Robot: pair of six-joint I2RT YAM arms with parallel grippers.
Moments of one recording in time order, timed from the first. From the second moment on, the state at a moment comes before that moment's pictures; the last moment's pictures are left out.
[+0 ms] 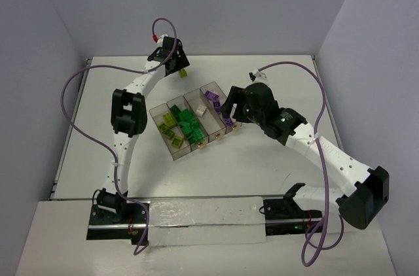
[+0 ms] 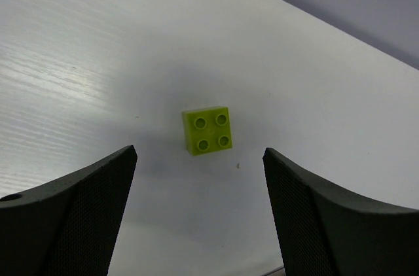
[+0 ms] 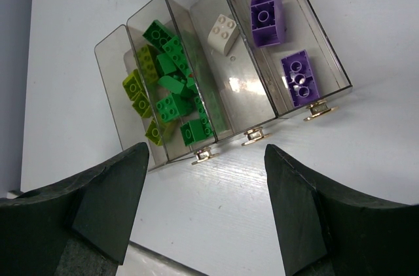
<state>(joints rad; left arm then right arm) -0.34 2.52 2.30 -0.52 -0.24 -0.64 0.66 1.17 1.06 -0.46 0.18 0.71</state>
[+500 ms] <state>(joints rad) -0.34 2.61 2.34 -0.55 -0.27 -0.74 0.66 1.17 1.06 -0.46 0.18 0.71</state>
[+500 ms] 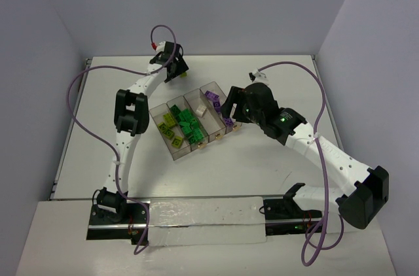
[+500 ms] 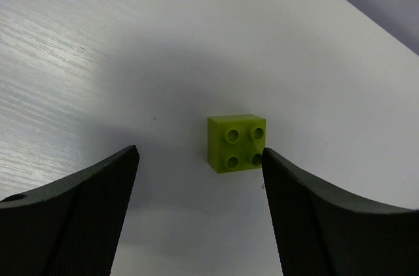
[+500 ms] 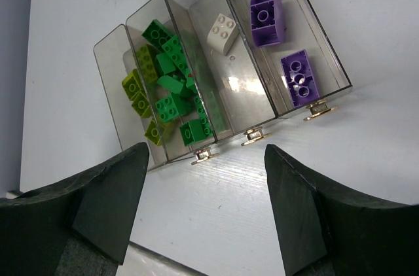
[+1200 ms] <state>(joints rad) -0.31 2.53 2.21 -0.56 -0.33 -0.76 0.66 1.17 1.06 -0.46 0.18 0.71</state>
